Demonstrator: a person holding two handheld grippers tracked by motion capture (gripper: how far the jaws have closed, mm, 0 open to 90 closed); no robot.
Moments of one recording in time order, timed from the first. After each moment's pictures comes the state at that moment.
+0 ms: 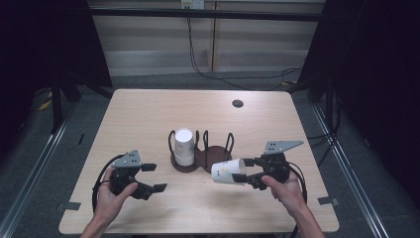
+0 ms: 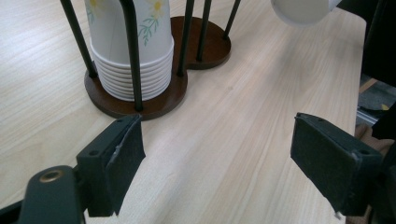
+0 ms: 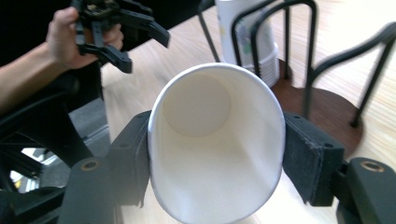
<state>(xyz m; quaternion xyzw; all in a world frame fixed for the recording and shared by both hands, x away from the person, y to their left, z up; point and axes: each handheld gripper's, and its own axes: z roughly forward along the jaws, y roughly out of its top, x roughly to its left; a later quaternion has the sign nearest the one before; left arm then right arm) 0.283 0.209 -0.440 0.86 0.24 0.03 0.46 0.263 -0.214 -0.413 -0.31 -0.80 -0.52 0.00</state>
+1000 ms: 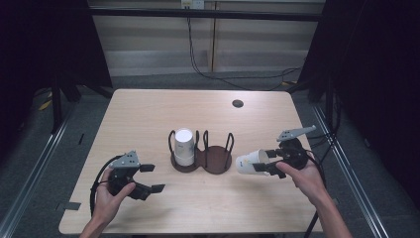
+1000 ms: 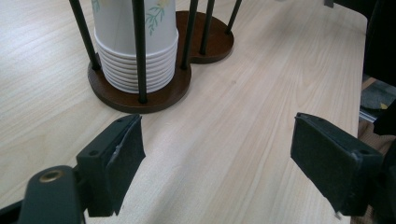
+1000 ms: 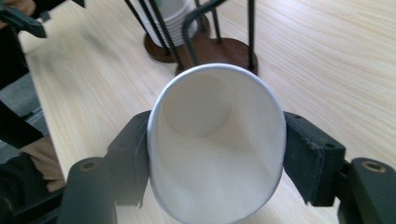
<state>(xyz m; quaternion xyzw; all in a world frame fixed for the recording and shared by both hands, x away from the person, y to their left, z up) 0.286 0.216 -0.445 0.86 0.24 0.02 0.46 0.287 -0.260 -0.399 -0.39 -0.83 -0.40 -0.03</state>
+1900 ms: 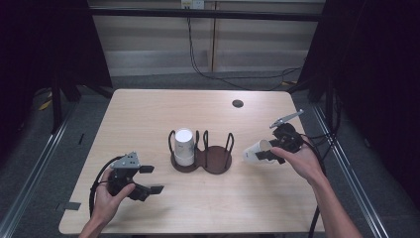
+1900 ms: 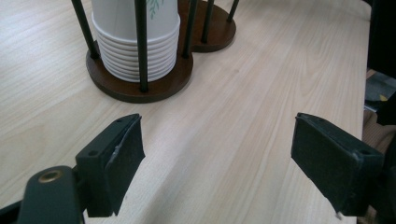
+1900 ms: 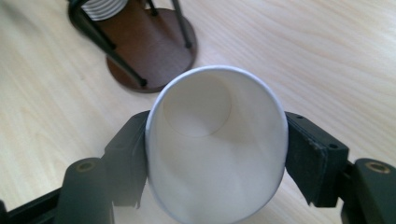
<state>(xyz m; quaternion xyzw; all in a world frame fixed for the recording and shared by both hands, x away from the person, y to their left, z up) 0.289 0.219 -0.452 0.86 0.24 0.02 0.45 0.335 -0.261 -0.398 -0.43 -0.86 -0.29 -0.05</state>
